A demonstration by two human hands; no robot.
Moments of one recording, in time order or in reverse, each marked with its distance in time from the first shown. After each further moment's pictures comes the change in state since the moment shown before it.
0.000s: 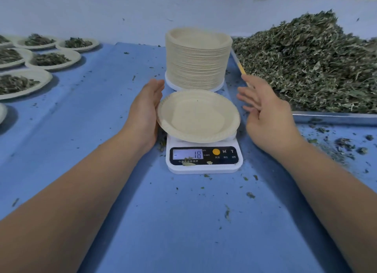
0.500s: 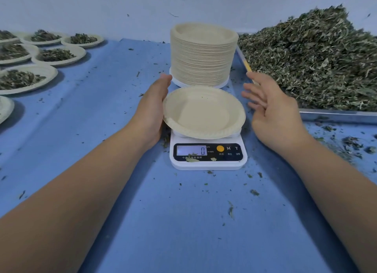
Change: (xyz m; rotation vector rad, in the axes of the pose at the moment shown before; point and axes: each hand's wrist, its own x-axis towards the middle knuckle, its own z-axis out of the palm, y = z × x) left_hand -0.005 0.001 0.001 0.087 -0.059 0.020; right_hand 0.002 0.007 0.003 0.029 -0.001 -0.008
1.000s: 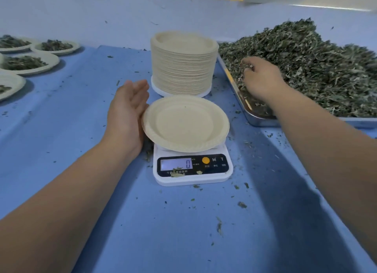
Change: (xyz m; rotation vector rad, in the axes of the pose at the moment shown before) left_hand 0.011 0.001 -0.002 -0.228 0.146 0.076; right_hand 0.125 0.043 -0.041 -0.381 0.060 0.283
